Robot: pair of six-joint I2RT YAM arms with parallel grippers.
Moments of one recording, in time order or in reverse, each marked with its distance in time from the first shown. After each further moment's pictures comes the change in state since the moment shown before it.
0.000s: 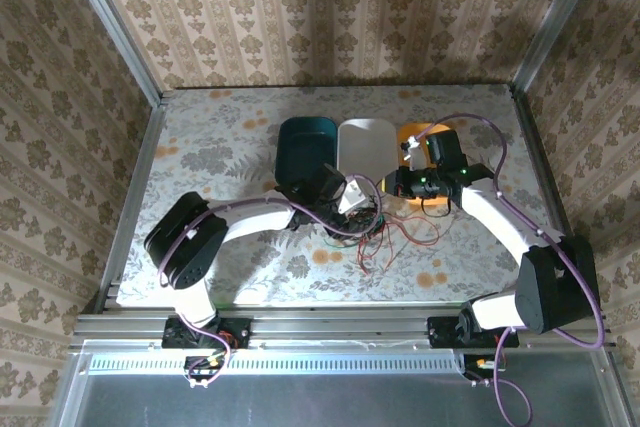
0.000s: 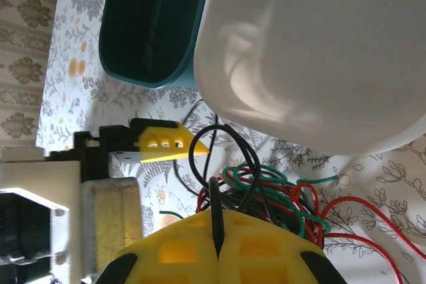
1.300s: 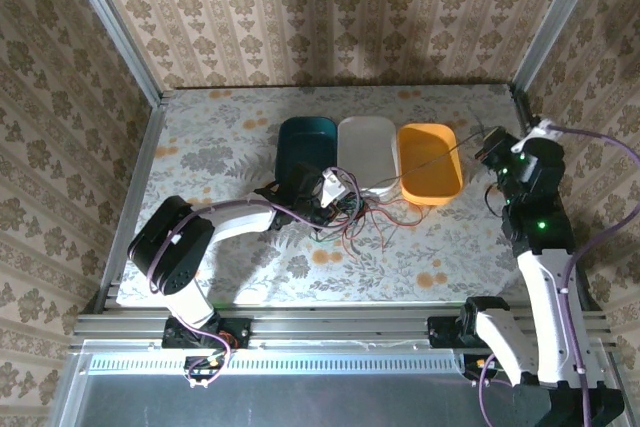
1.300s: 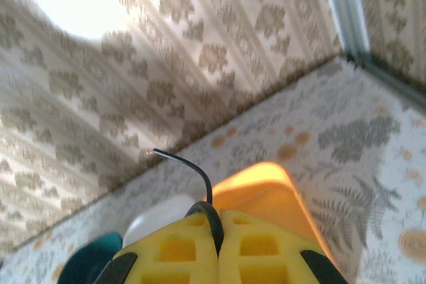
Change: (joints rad) left arm 0.111 -0.096 -0.149 0.122 0.053 -0.062; right arm -0.314 -0.551 0.043 0.086 0.644 0.168
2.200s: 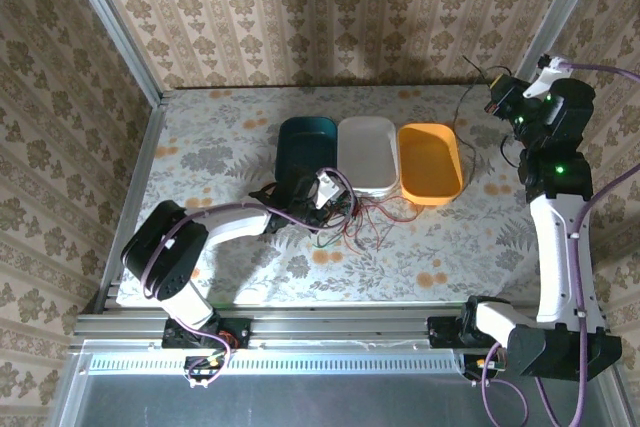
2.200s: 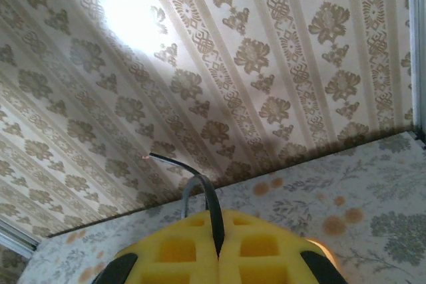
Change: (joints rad) left arm 0.008 -0.047 -0.044 0.002 -0.034 -0.053; right arm -0.085 0.292 0.344 0.014 -0.267 -0.153
